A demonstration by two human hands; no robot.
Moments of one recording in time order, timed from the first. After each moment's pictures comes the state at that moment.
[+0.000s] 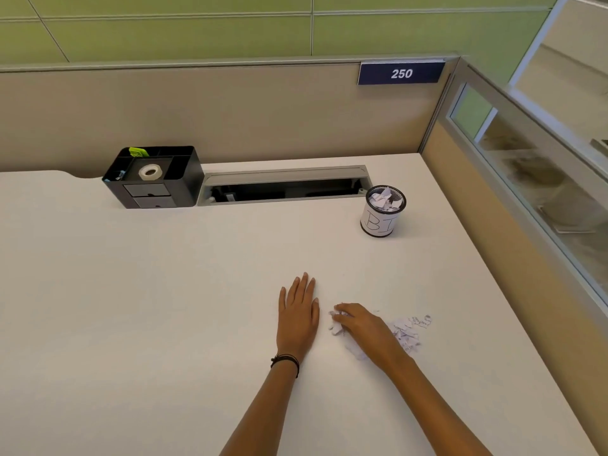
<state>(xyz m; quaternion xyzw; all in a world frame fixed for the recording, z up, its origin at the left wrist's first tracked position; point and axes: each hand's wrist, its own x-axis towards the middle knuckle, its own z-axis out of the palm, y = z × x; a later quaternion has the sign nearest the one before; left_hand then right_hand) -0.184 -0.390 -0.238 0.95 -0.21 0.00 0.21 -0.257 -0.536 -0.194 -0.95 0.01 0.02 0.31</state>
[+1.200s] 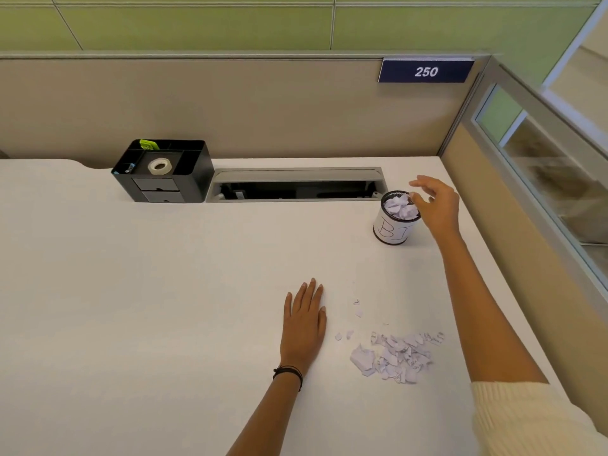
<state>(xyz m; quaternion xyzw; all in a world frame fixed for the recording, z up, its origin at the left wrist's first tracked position) -0.184 -0.389 -0.242 0.95 -0.21 0.00 0.21 -0.096 -0.681 -0.090 -0.85 0.16 -0.25 0.42</state>
